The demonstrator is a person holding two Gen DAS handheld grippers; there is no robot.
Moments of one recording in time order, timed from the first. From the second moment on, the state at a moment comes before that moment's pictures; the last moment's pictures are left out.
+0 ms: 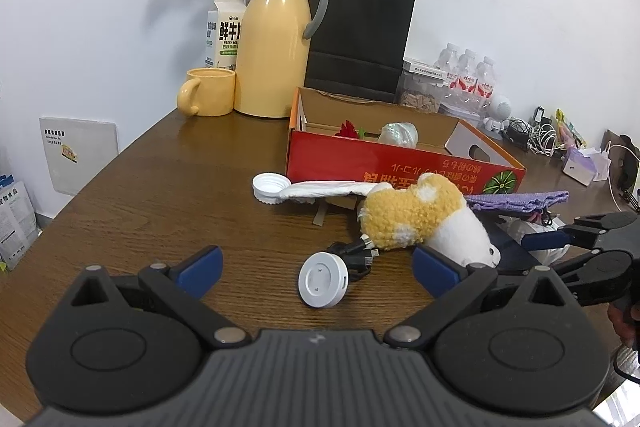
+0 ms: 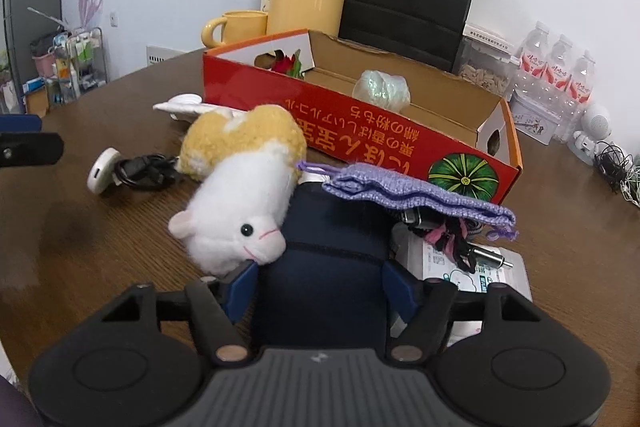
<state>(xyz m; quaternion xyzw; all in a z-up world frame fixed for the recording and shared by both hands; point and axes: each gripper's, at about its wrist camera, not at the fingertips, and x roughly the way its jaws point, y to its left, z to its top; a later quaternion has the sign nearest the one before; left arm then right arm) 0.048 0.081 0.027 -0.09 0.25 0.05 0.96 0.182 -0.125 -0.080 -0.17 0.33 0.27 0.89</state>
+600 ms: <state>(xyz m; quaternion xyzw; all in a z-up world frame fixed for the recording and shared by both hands) 0.048 0.082 0.022 -0.10 0.26 0.06 0.96 0.212 -0.132 -0.098 -0.10 0.37 0.26 0.89</state>
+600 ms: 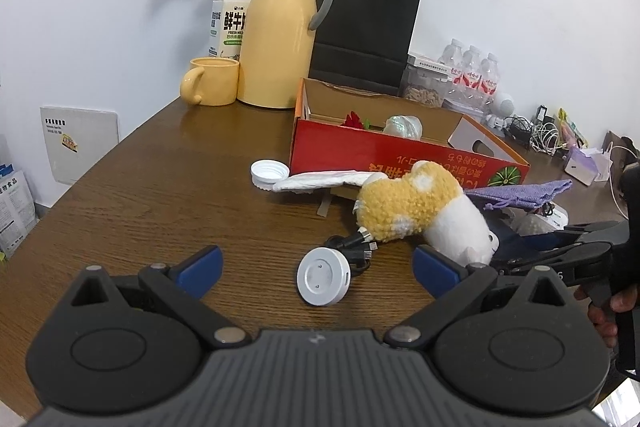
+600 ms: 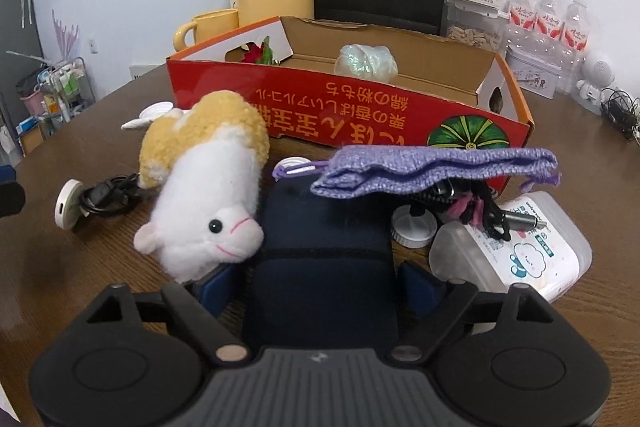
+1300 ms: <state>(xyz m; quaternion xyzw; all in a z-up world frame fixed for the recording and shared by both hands) 0.055 0.073 0.022 -0.09 0.27 0.05 0.96 0.154 -0.156 -0.060 -0.05 0.25 0.26 0.93</state>
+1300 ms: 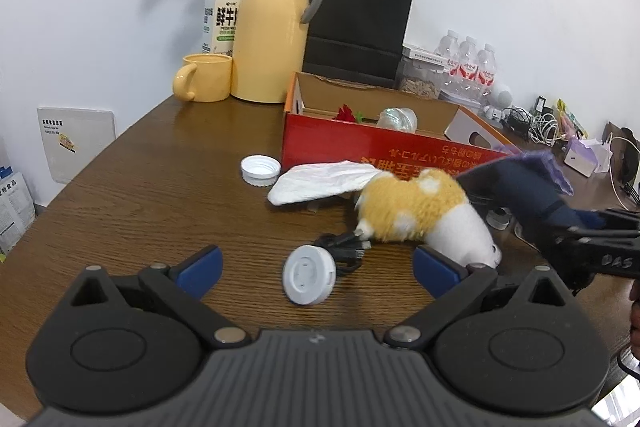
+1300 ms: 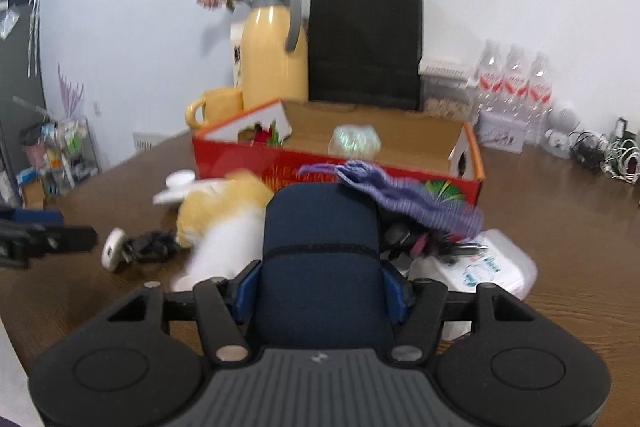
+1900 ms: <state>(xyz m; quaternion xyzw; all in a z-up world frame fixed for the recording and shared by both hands) 0.110 0.003 0.022 -0.08 0.30 0.00 0.95 0.113 -0.185 -0.053 -0.02 0.19 0.24 0.95</state>
